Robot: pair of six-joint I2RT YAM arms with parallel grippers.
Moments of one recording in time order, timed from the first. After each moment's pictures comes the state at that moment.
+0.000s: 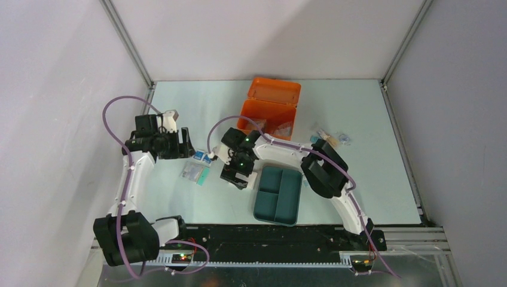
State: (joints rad) left arm 0.16 1.15 0.95 -0.75 0.35 0.05; right arm 0.99 2.18 1.75 -0.78 -0.25 -0.32
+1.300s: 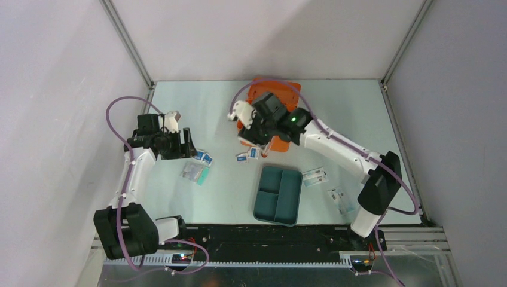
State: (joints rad) left arm 0.16 1.20 0.95 -0.75 0.38 0.05; right arm 0.90 1.72 1.66 -0.72 -0.05 -0.41
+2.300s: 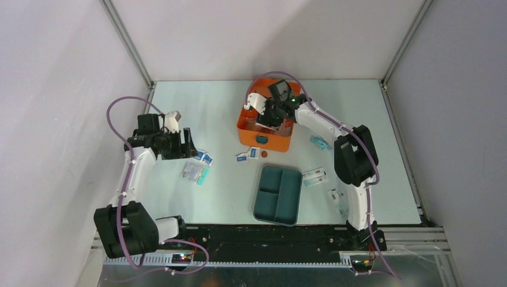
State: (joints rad) left arm 0.16 1.21 0.95 -0.75 0.40 0.05; right arm 0.58 2.04 1.76 -0.56 -0.19 -0.77
